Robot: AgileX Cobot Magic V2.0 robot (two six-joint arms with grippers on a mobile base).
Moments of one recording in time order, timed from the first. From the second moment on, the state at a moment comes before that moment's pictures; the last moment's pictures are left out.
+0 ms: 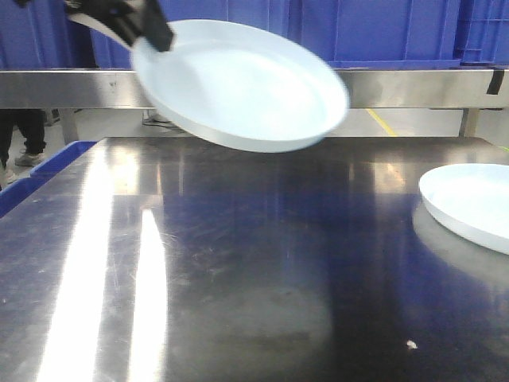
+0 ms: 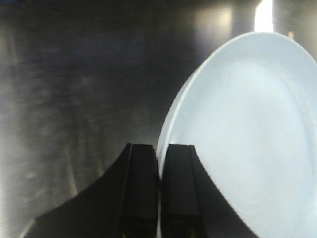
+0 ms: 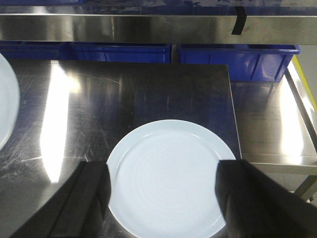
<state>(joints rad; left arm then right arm) -0.52 1.57 -1.33 -0.13 0.65 -0.15 0.09 0.61 -0.62 -0.08 0.49 0.18</state>
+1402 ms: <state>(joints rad) -0.63 1.83 -1.33 -0.09 0.54 -0.15 0.09 0.61 -0.62 -0.08 0.51 0.18</state>
